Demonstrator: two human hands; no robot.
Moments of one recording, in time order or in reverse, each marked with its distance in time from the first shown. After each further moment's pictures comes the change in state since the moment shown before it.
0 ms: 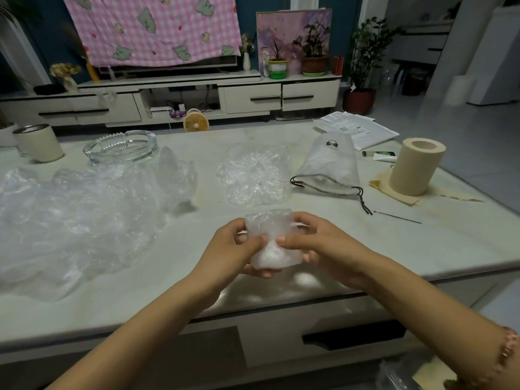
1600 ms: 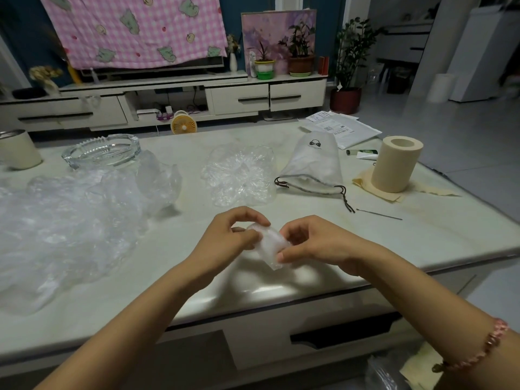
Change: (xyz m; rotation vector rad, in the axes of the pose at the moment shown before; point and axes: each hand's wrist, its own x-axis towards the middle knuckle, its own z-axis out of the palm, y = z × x) left_hand 0.028 0.006 0.012 0.229 -0.034 0.145; right_hand -0.001 -0.008 -0.030 -0.383 -0.123 -0.017
